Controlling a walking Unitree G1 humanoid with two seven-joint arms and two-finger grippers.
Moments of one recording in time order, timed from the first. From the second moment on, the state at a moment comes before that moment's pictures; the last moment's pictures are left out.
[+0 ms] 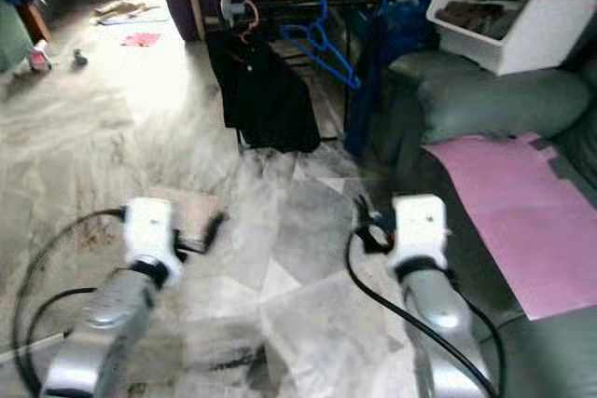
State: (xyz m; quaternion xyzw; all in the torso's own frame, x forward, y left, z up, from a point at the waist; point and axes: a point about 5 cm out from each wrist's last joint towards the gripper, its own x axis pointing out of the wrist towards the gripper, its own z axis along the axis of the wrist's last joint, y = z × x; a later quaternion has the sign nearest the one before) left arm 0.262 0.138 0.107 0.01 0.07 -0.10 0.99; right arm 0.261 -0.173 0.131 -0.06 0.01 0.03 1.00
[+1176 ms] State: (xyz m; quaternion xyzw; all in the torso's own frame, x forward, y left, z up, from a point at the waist) left arm 0.271 0.150 0.107 0.02 0.01 -0.02 1.00; right arm 0.264 -0.167 0.130 -0.07 0.01 0.06 1.00
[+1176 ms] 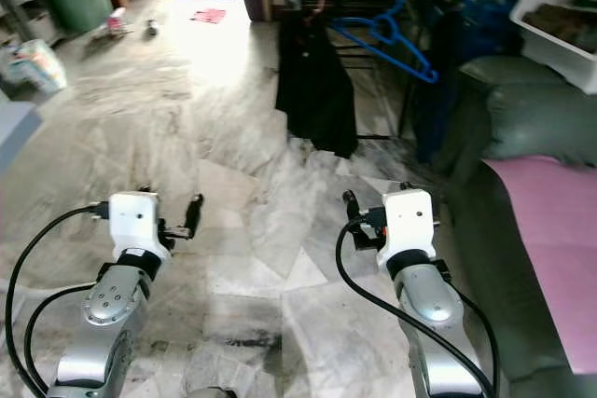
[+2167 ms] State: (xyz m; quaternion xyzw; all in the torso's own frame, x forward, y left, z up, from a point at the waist) left arm 0.276 0.179 0.118 0.11 0.00 -0.01 0.99; right arm 0.276 -0.155 0.125 0.00 -0.01 0.04 1.00
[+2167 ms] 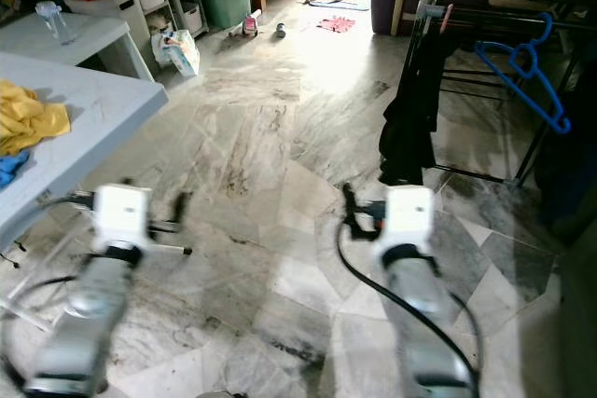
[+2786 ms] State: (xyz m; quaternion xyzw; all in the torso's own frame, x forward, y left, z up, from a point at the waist) left arm 0.244 0.162 0.095 0.08 0.03 -0.07 0.99; right arm 0.262 -0.176 0.111 -0.04 0.01 0.01 1.00
